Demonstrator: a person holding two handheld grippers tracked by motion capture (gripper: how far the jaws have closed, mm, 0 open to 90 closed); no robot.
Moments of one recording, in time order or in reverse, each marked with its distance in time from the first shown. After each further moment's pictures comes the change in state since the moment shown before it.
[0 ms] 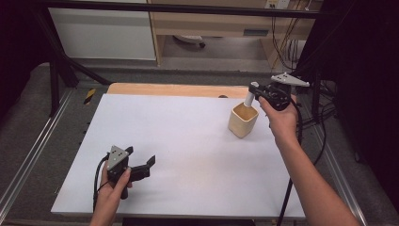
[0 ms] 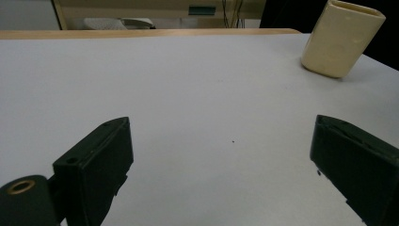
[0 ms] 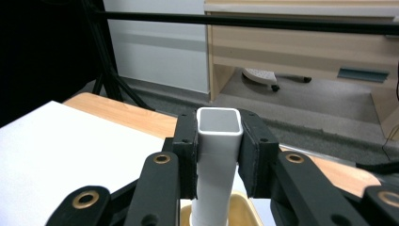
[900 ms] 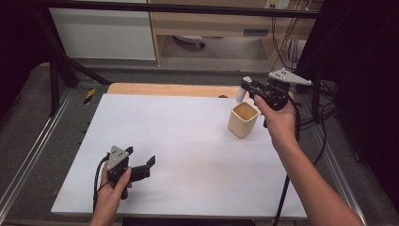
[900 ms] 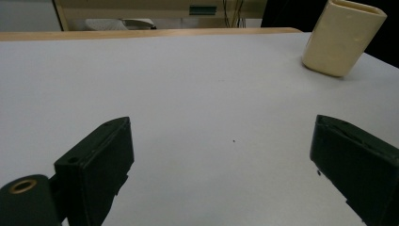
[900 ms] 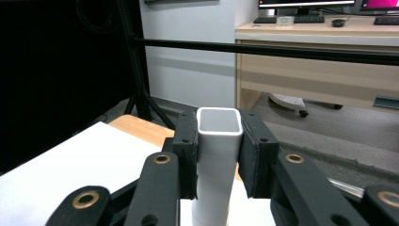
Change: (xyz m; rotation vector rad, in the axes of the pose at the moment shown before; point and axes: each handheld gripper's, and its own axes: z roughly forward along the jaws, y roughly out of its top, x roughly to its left) left arm -0.001 0.000 -0.001 0.001 0.005 0.009; right arm 0.036 0.026 -0.023 -0.093 0.113 -0.014
